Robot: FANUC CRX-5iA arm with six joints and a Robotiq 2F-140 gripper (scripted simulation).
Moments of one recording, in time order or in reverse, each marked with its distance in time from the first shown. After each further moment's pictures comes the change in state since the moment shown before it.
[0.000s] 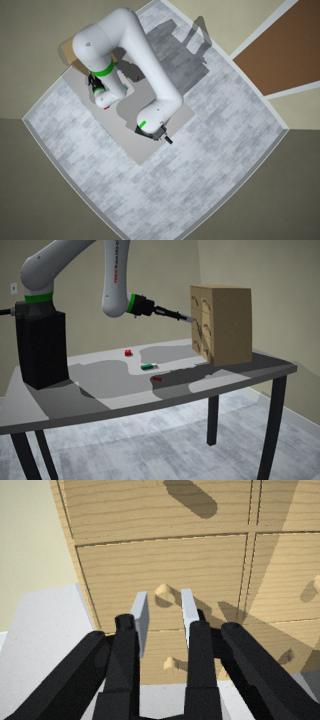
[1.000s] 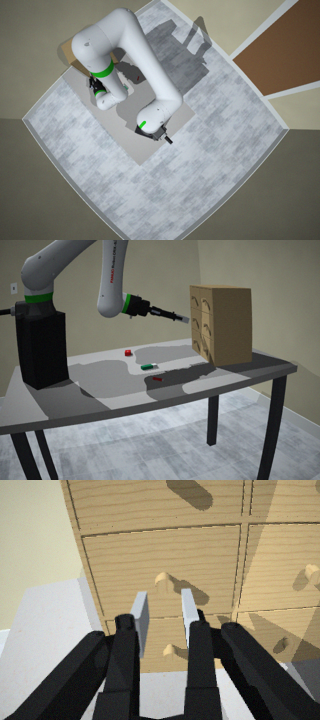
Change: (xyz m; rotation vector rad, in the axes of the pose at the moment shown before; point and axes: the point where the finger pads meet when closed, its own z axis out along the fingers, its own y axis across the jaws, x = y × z) arm -0.007 0.000 -0.019 0.000 0.000 0.000
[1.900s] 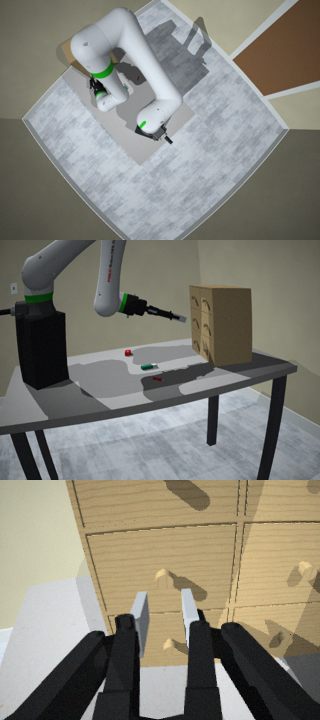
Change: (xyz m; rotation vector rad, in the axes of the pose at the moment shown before) arm -0.001 0.000 -0.015 0.000 0.000 0.000
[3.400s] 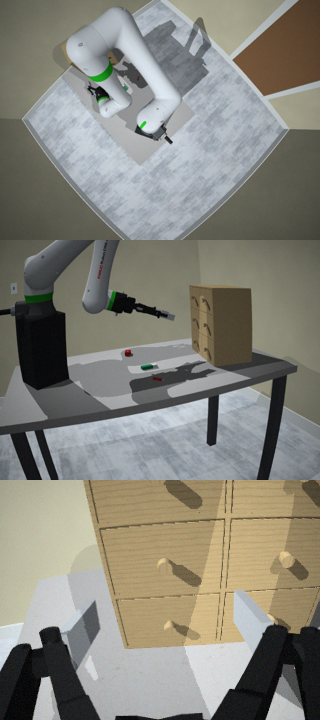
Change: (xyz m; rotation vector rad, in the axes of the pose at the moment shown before) arm -0.003 0.000 -0.053 0.000 0.000 0.000
